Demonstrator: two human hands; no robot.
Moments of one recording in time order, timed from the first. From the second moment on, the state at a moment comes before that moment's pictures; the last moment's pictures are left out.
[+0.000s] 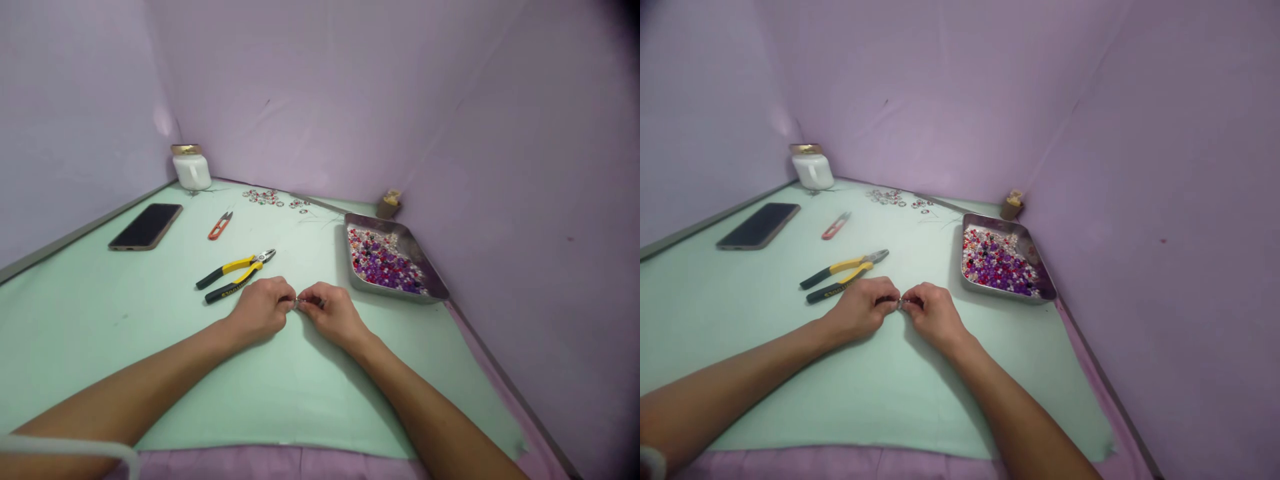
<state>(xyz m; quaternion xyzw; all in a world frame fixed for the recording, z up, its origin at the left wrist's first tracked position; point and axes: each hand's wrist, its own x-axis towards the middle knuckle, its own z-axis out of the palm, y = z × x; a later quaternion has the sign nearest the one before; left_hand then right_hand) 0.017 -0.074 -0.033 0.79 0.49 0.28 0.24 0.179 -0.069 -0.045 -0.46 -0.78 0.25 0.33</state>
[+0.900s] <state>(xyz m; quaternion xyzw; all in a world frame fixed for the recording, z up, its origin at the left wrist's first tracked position) 0.023 -0.079 -0.025 0.50 0.47 0.44 0.58 0.168 -0.083 -0.028 -0.39 -0.49 0.63 0.46</state>
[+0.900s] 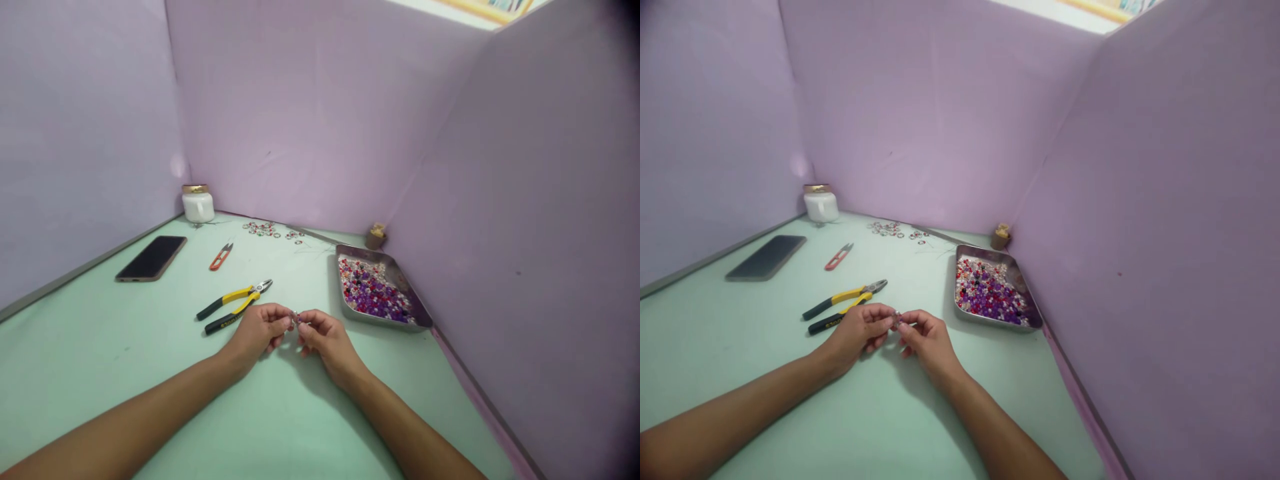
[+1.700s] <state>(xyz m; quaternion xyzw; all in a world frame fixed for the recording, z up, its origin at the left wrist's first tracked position) 0.019 -0.077 -0.029 0.45 0.43 0.46 0.63 0.170 -0.083 -0.031 -0.40 -0.49 0.64 0.44</state>
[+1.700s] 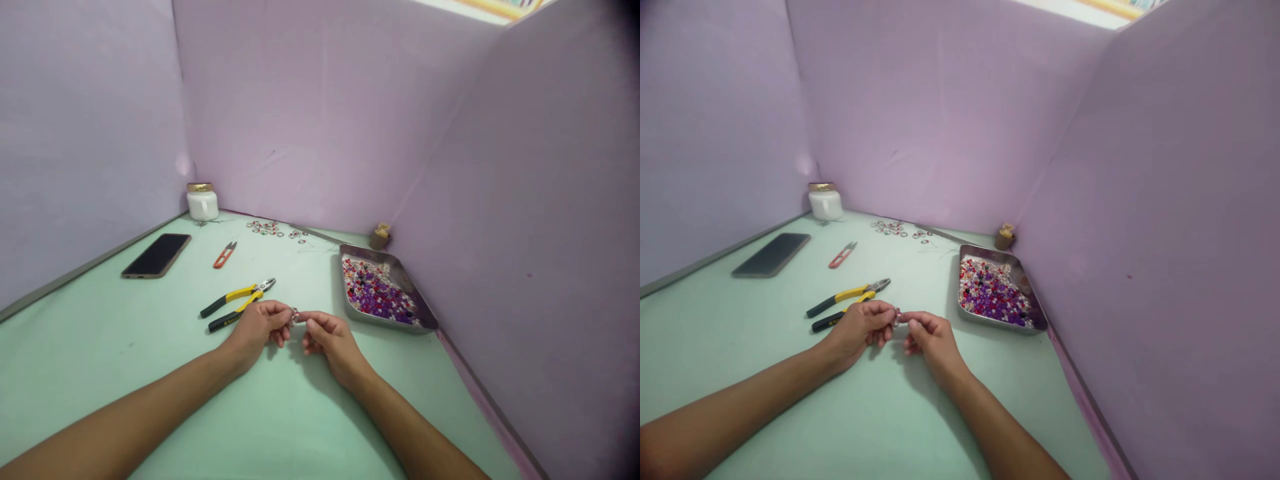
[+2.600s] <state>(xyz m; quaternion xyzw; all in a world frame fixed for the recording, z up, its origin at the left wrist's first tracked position) 0.024 -0.079 -0.025 0.50 0.48 0.46 0.56 0.169 -0.083 -0.036 -0.43 -0.56 0.55 0.44</state>
